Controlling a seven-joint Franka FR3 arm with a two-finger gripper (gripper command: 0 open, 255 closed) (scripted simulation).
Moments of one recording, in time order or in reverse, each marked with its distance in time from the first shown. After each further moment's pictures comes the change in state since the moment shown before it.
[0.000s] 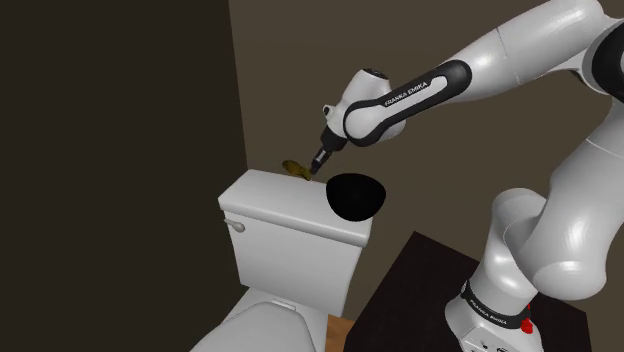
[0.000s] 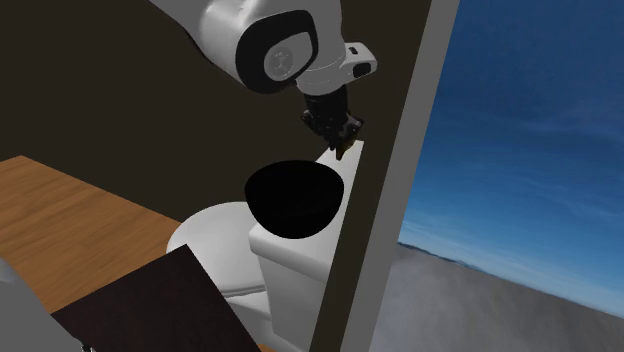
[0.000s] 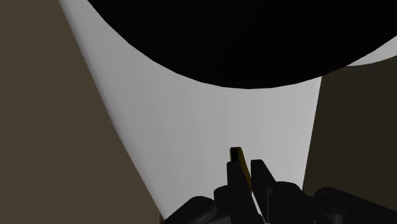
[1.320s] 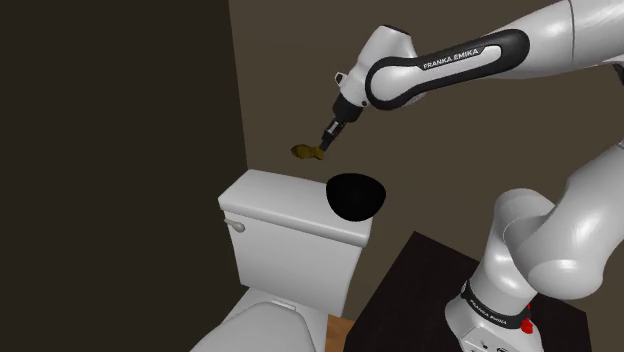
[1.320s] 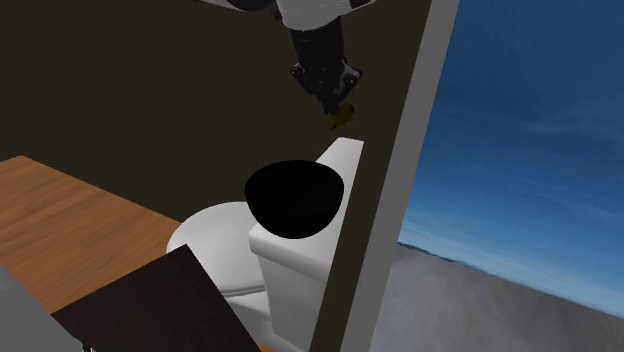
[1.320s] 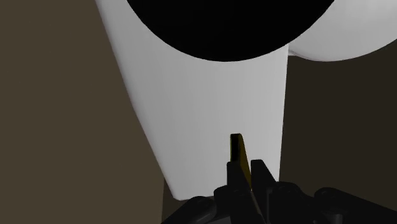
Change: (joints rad) arm -0.061 -0.202 0.057 0.063 -0.118 -0.257 0.096
